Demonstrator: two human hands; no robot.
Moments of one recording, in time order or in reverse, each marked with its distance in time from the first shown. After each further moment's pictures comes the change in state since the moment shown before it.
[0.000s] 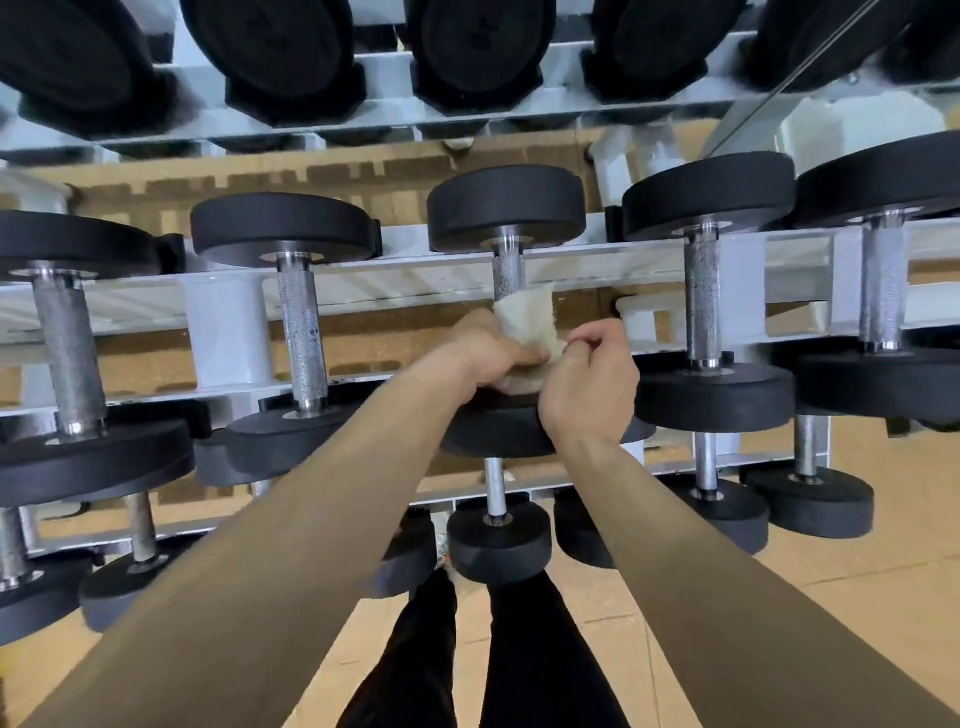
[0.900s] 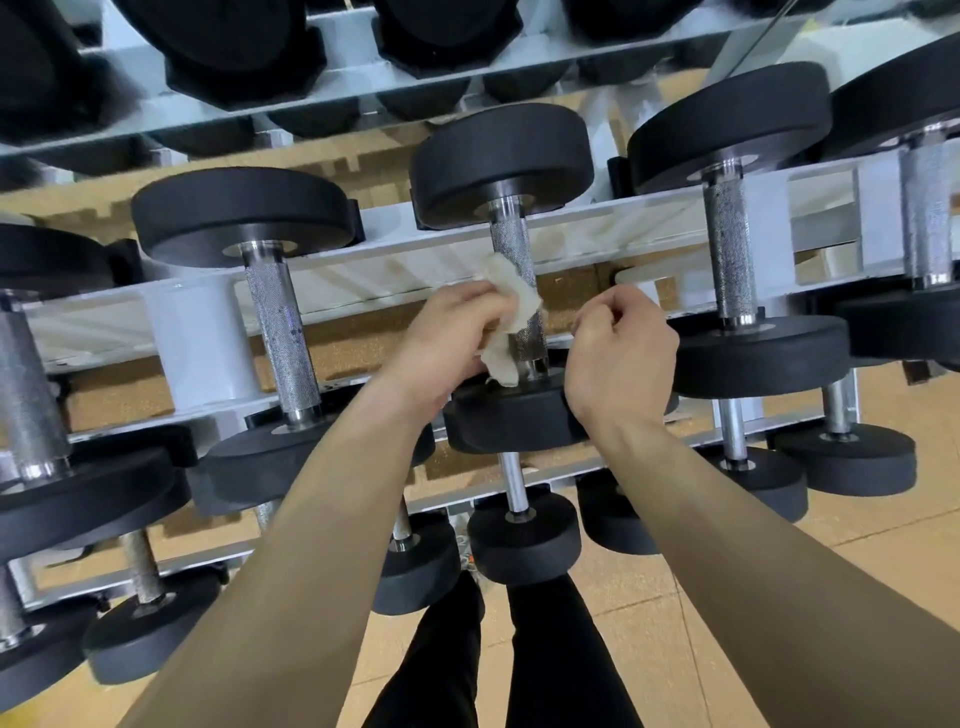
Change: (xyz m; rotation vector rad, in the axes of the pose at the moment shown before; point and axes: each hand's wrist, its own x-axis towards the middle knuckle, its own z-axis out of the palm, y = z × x) left_hand -0.009 -0.028 -0.021 -0.402 -0.080 0.210; right_hand 0.002 0.002 0.001 -0.040 0.027 -0.047
